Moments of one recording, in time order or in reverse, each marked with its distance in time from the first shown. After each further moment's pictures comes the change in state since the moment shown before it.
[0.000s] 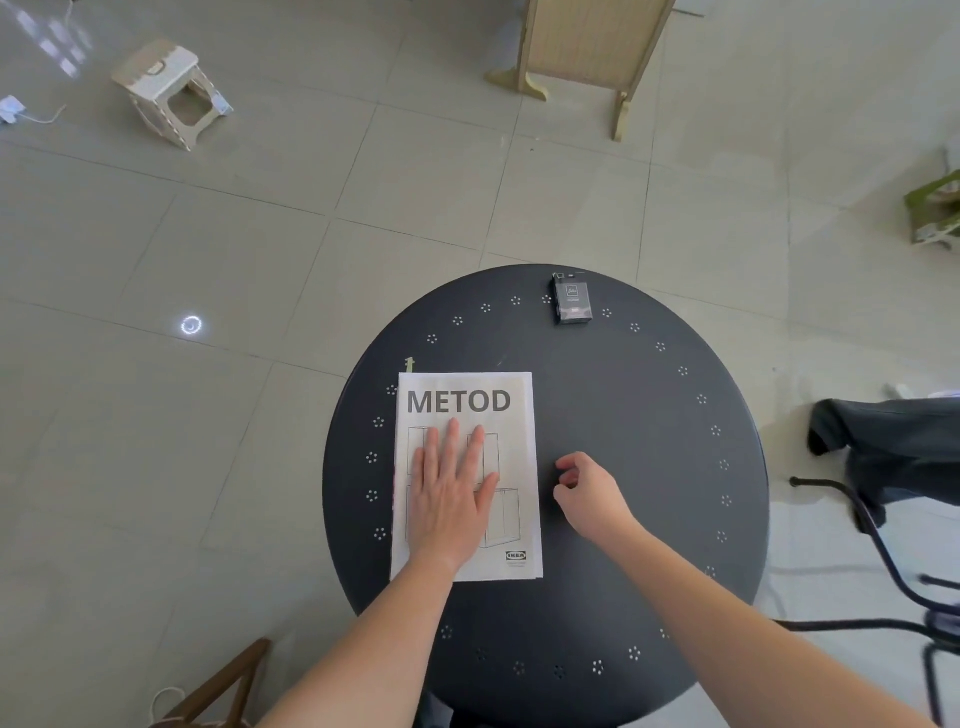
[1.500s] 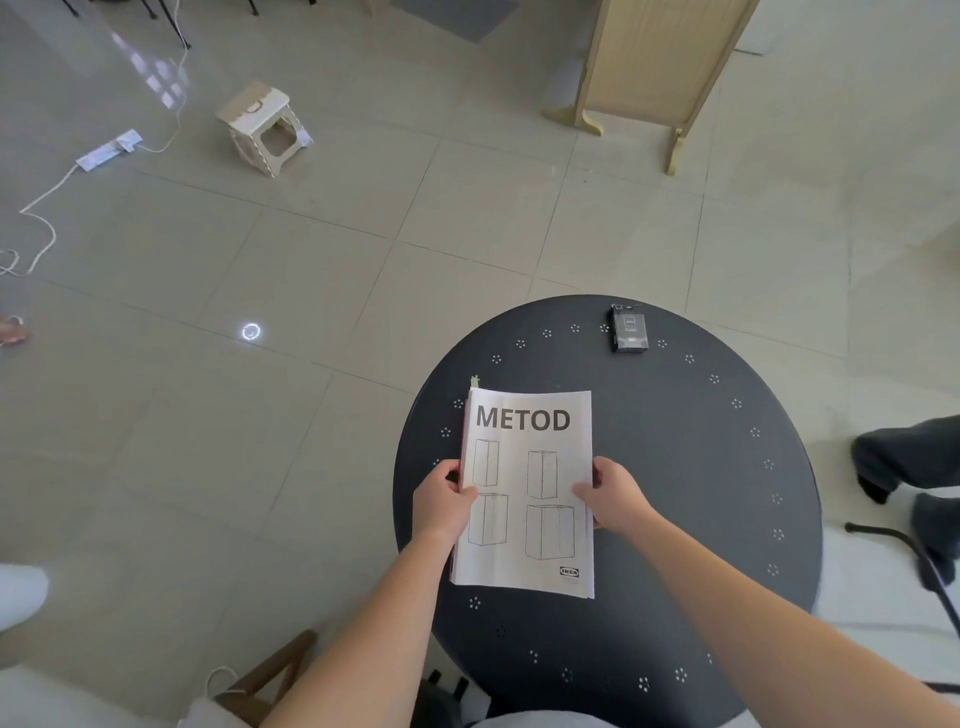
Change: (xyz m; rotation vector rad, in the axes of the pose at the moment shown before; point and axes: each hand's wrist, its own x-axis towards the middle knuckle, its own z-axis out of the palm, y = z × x) left_hand -0.001 -0.070 -0.070 -0.721 -0.150 -0.557; right_hand 0.003 -0.048 0.011 0.116 -0.119 -0.033
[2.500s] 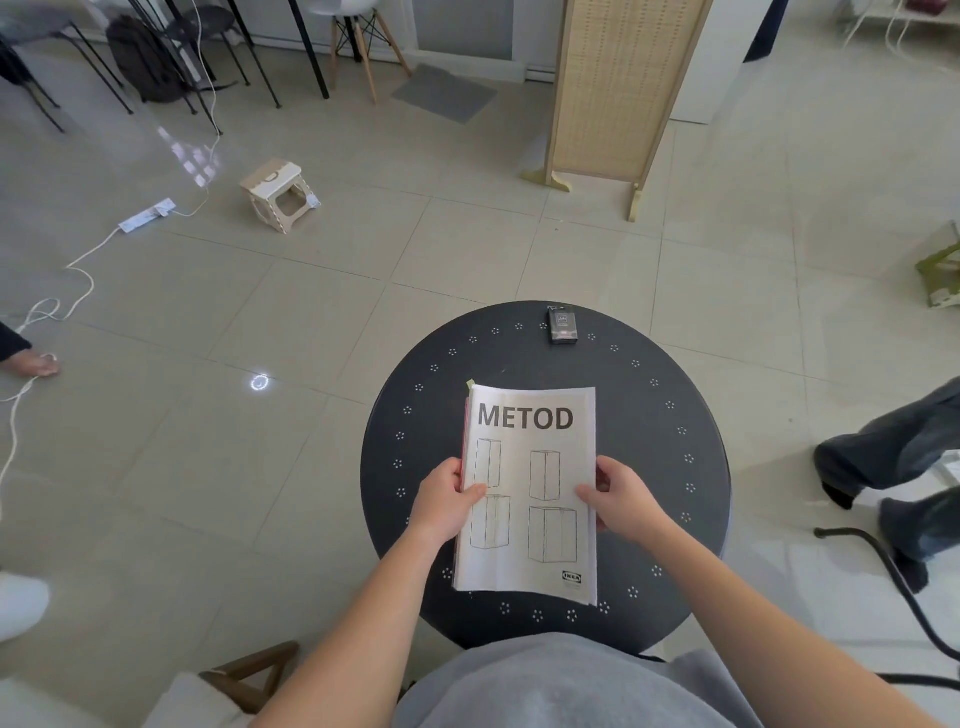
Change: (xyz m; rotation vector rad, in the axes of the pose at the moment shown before) left_hand -0.140 0.030 0.045 -0.056 -0.113 0.190; right_hand -0.130 0.093 -0.084 0.107 0.014 -0.264
